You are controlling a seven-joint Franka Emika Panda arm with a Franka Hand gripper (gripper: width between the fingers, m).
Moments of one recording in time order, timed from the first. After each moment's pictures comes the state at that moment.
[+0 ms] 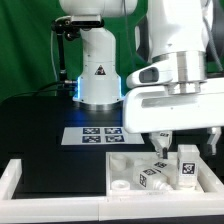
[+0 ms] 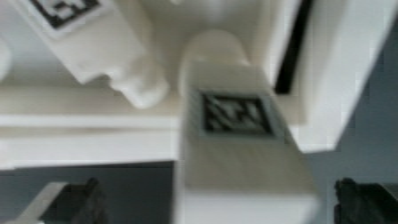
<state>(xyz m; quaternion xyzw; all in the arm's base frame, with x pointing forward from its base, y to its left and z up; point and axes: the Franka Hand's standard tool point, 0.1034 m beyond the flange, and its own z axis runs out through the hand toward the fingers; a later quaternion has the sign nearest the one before) 0.647 0.096 0.088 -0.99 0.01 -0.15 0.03</state>
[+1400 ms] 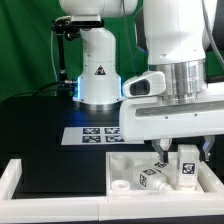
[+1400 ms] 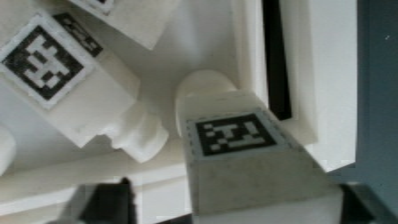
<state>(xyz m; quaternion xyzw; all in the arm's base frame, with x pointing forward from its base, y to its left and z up) 0.640 0.082 0.076 -0.99 0.12 -0.05 0.07</state>
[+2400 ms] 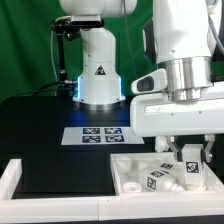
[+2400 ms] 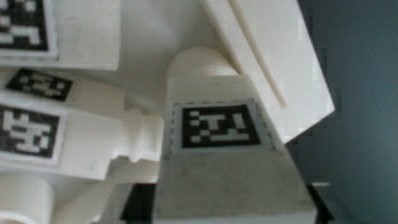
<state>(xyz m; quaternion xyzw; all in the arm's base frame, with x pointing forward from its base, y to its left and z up) 0.641 0.098 0.076 -0.94 0.31 -0.12 0.09</state>
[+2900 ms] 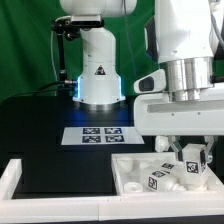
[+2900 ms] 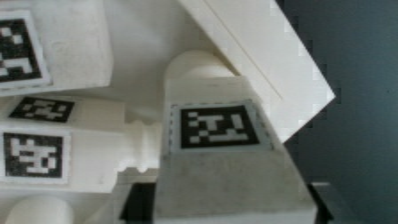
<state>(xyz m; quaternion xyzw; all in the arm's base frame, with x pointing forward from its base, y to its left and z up) 0.641 0.099 0.076 -0.93 0.35 -0.11 0.08</state>
